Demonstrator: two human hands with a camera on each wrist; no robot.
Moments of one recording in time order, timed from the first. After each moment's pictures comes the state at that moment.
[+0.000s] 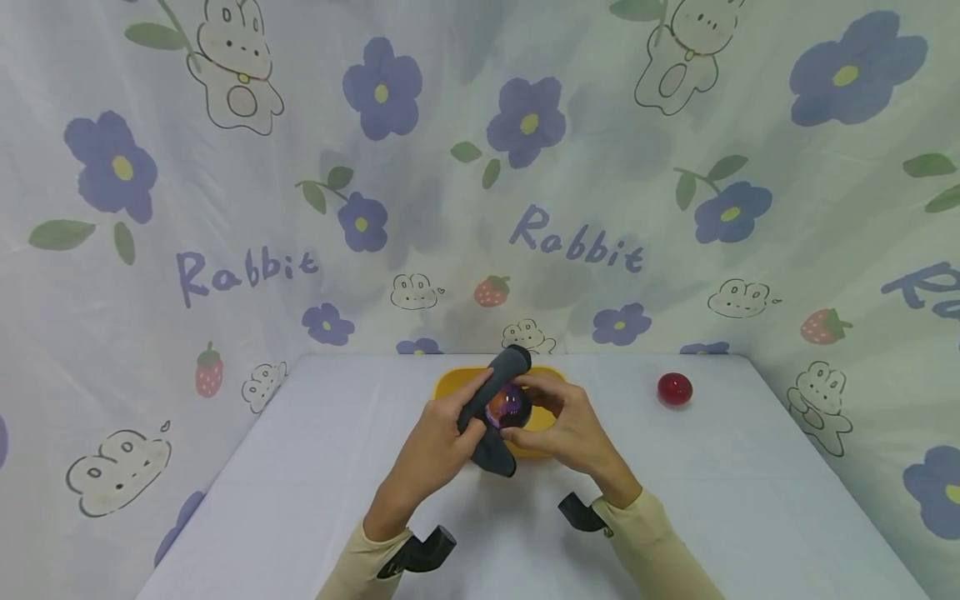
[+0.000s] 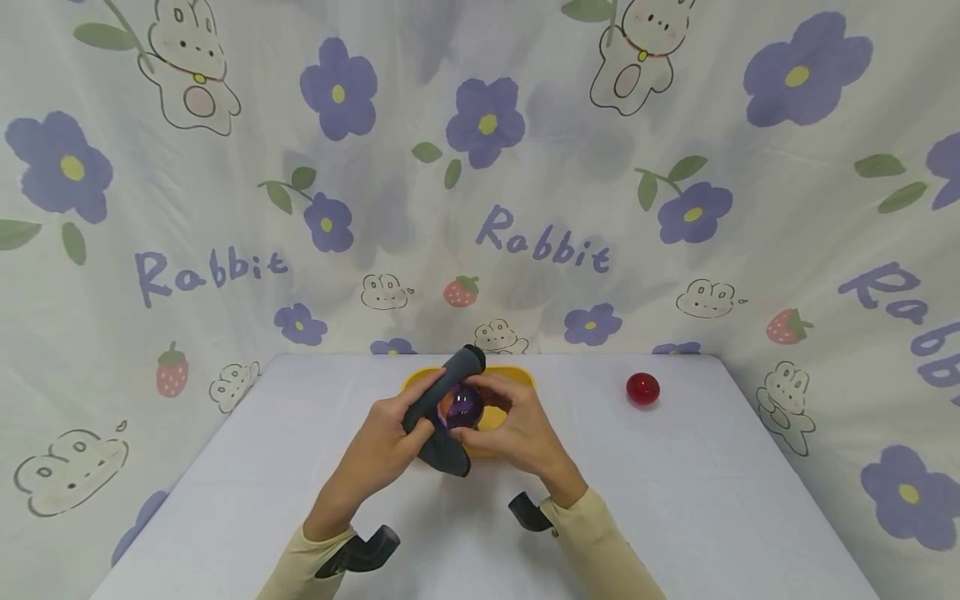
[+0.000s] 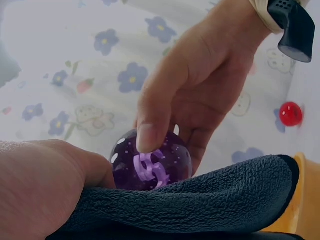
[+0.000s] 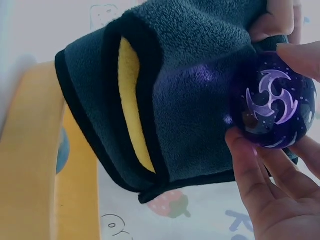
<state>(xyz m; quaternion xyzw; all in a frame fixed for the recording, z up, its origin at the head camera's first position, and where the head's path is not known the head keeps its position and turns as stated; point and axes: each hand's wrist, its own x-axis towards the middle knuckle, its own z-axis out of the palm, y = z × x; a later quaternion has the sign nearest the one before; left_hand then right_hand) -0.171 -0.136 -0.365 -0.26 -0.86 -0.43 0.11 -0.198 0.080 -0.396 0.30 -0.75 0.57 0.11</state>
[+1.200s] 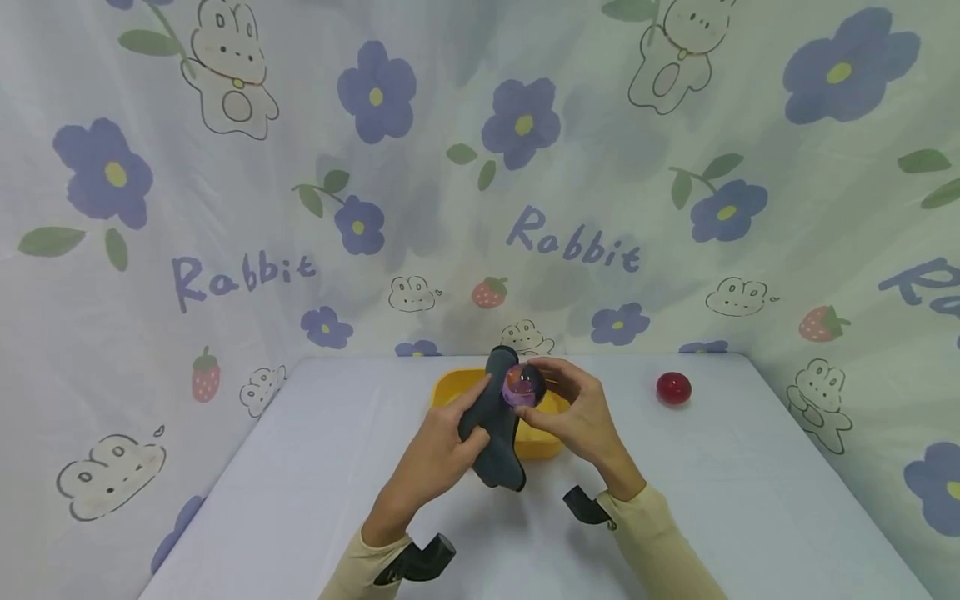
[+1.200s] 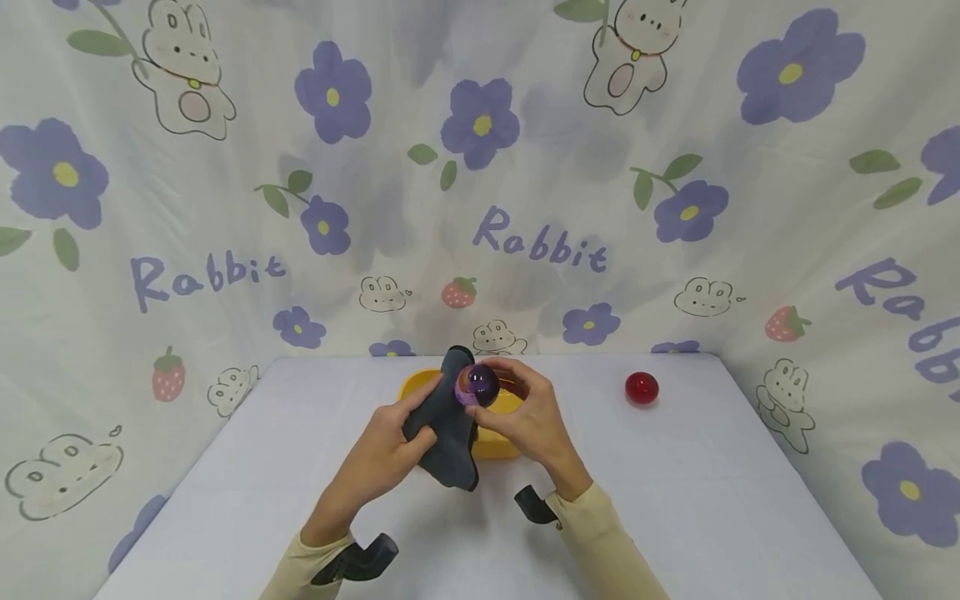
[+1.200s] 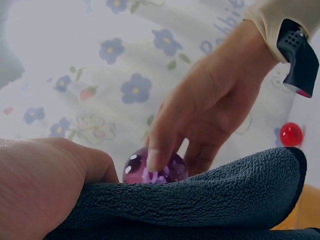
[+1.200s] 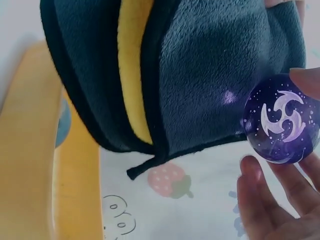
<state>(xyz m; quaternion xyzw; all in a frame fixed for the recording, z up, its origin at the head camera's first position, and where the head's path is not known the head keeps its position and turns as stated) -0.167 -0.132 -0.365 -0.23 -0.86 -0.45 0.06 -0.209 0.094 -0.398 0.26 -0.74 0.60 0.17</state>
